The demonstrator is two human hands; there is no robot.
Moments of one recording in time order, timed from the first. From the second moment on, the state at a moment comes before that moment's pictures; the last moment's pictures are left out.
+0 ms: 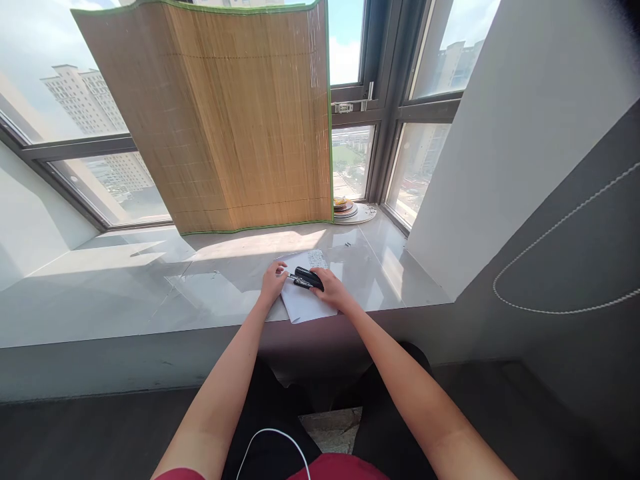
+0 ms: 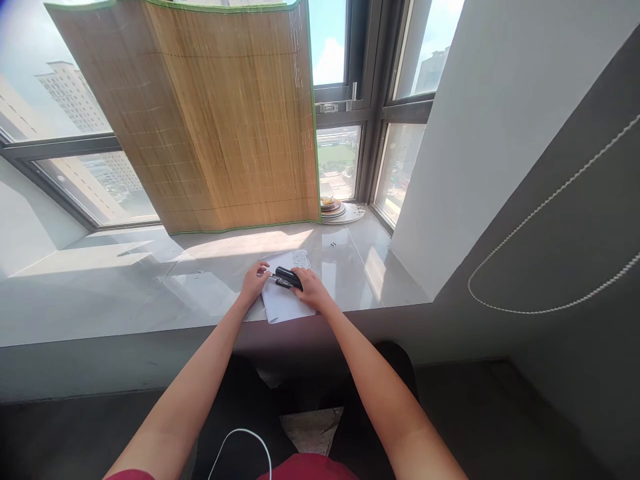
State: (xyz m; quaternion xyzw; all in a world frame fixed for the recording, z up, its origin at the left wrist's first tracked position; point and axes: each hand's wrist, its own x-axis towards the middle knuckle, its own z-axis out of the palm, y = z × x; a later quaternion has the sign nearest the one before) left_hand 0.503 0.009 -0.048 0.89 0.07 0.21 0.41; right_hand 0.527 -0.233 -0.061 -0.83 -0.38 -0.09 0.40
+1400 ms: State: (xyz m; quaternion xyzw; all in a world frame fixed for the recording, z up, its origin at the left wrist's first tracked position) left_hand 0.480 -0.002 -0.032 0.88 -0.11 0.08 0.45; right_hand 0.545 -0.375 -0.053 -0.81 -0.18 -0.10 0.56
